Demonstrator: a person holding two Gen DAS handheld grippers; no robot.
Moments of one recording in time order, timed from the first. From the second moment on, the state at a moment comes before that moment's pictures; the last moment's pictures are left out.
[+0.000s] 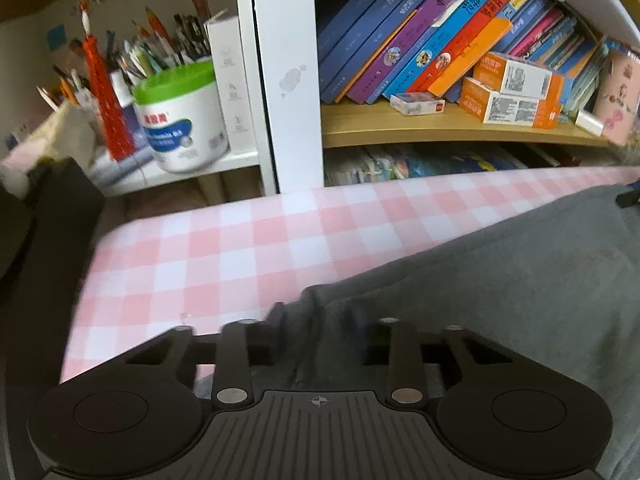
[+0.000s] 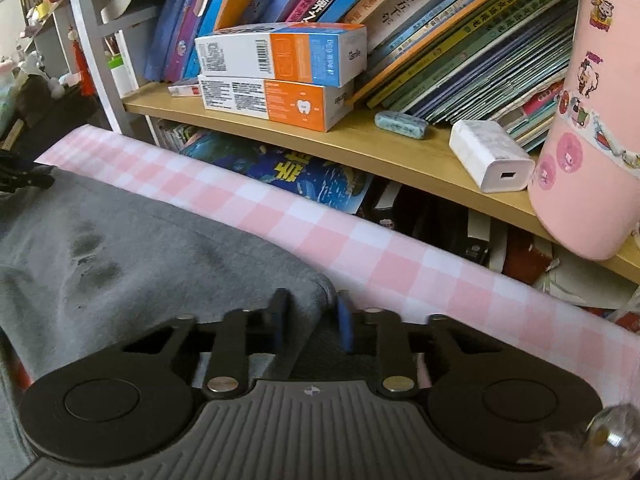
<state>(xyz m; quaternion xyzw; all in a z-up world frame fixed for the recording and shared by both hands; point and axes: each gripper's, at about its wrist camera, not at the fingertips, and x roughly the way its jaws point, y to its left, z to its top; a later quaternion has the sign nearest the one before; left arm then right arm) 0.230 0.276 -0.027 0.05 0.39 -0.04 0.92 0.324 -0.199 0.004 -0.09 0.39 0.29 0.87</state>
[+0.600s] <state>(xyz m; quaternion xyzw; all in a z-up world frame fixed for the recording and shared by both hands) 0.168 0.254 0.019 0.09 0.32 -0.01 0.94 0.252 -0.200 0.050 -0.12 0.28 0.24 0.92</state>
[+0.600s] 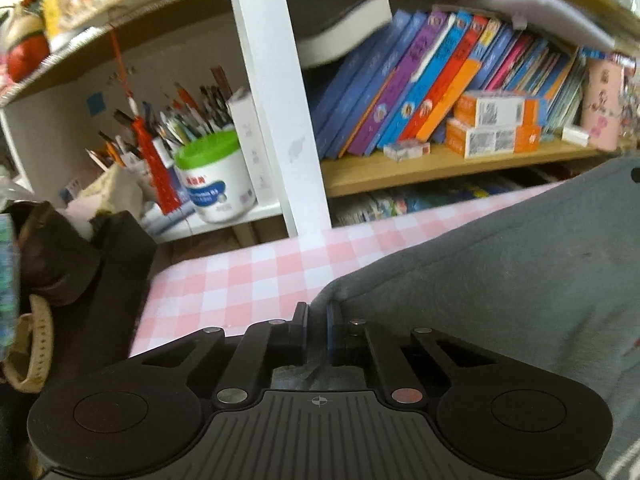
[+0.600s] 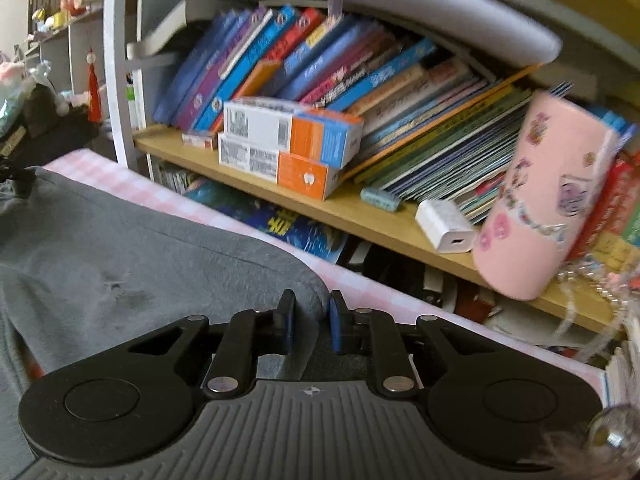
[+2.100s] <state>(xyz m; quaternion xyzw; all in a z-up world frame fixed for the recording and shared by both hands) -0.112 0.264 -0.014 -0.28 0.22 0.03 0.93 -0.028 -0.287 -0.008 0.36 0.38 0.26 0.81</state>
